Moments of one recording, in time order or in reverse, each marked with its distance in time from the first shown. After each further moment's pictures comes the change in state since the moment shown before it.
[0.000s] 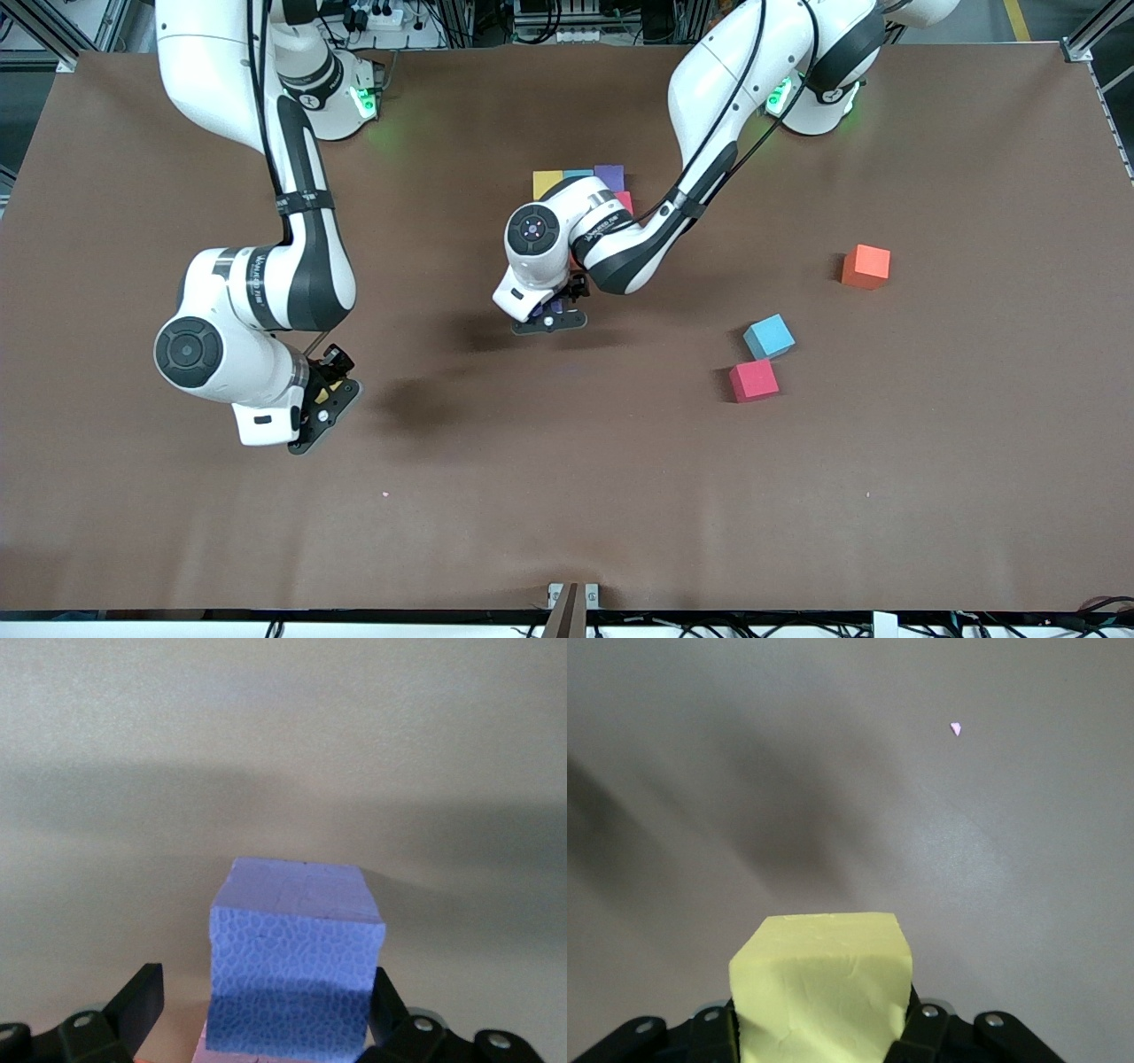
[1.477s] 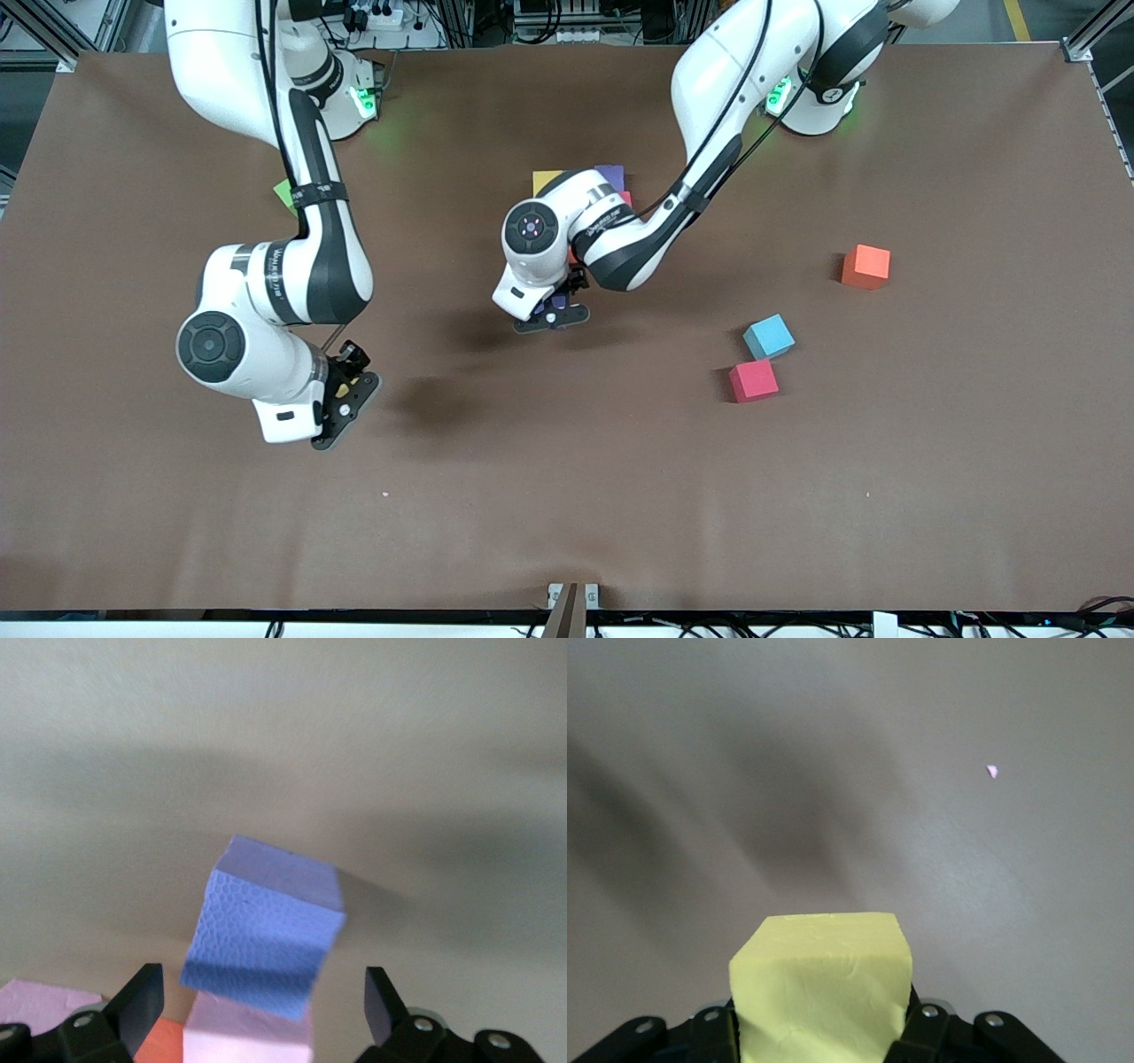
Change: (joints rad) left arm 0.005 -0.054 -0.003 0.041 -0.039 -0.054 -0.097; right arm 0.019 -0.003 0.036 0.014 0.001 0.001 -0.023
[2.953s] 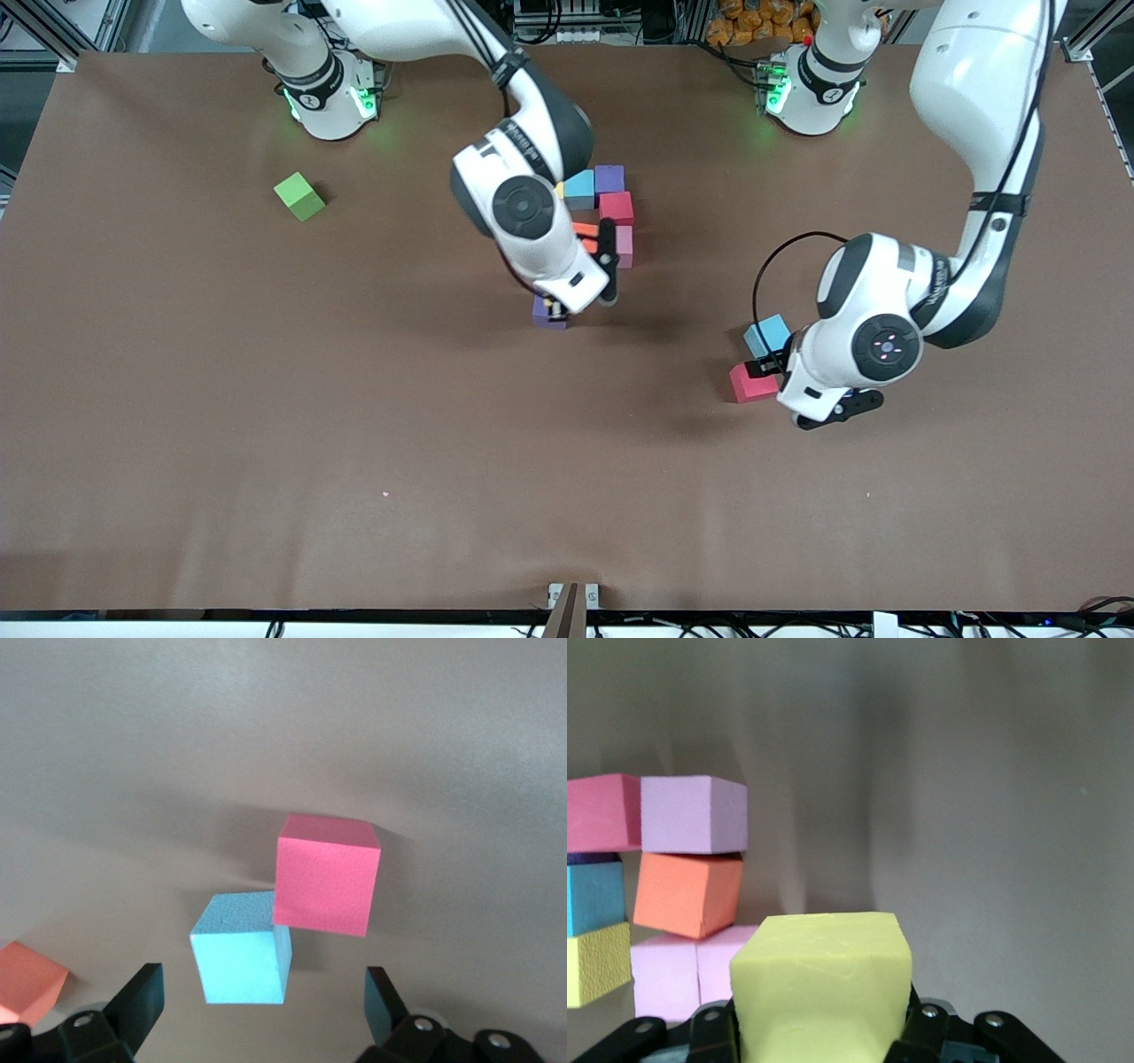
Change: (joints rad) left arm 0.593 -0.271 0.021 -0.320 -0.002 -0.150 0.494; right arm 0.327 0.026 0.236 0.106 0.001 0.038 -0.087
